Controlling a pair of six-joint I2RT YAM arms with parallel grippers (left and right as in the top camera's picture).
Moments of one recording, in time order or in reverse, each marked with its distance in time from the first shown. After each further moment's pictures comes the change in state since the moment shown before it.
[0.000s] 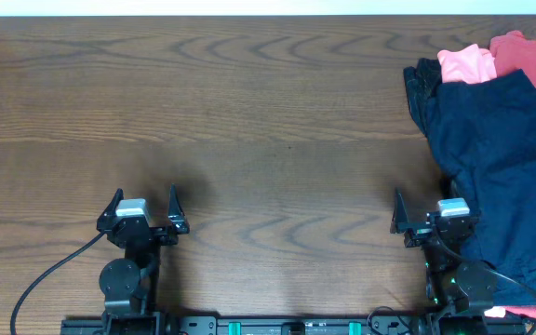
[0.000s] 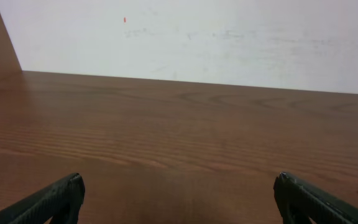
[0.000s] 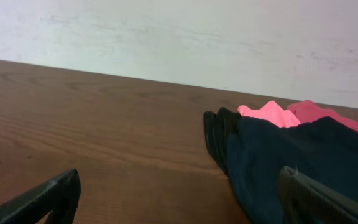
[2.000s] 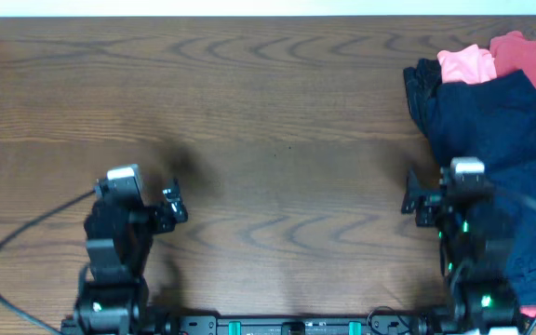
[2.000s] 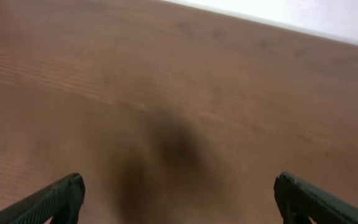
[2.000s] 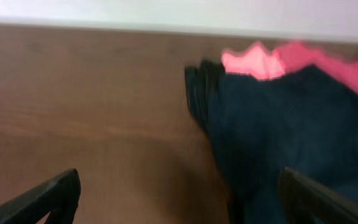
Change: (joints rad) left arm 0.000 0.566 0.465 -0.348 0.035 -0.131; right arm 0.000 0.613 0.457 -0.243 0.121 0.066
